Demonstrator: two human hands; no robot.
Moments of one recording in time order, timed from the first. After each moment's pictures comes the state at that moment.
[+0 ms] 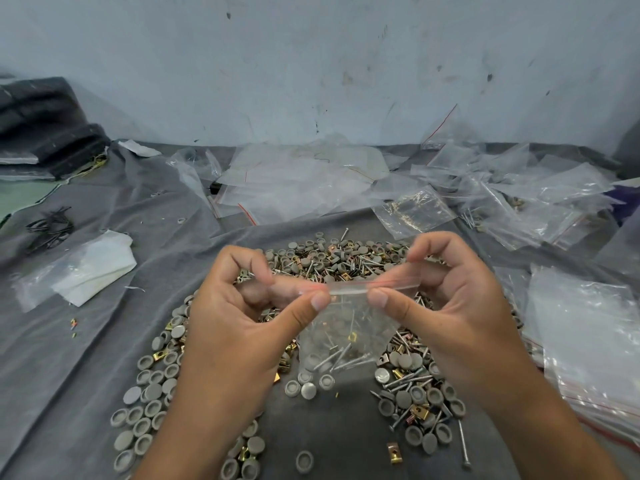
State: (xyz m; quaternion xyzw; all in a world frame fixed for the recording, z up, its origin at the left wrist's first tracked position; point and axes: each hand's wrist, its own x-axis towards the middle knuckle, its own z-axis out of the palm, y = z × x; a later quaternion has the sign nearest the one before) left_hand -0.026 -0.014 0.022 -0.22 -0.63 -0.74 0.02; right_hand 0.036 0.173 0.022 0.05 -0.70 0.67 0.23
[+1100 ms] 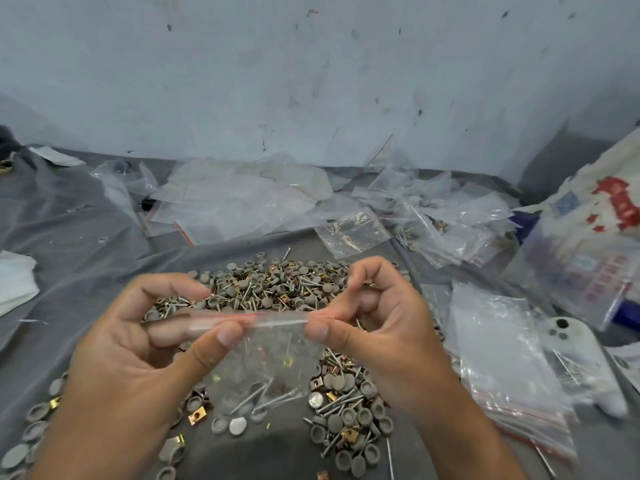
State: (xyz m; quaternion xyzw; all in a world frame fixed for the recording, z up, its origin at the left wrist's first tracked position) left_hand -0.033 -0.021 0.015 -0.24 -0.63 -0.74 0.02; right_hand 0.044 0.184 0.029 0.05 -0.66 0.73 0.18
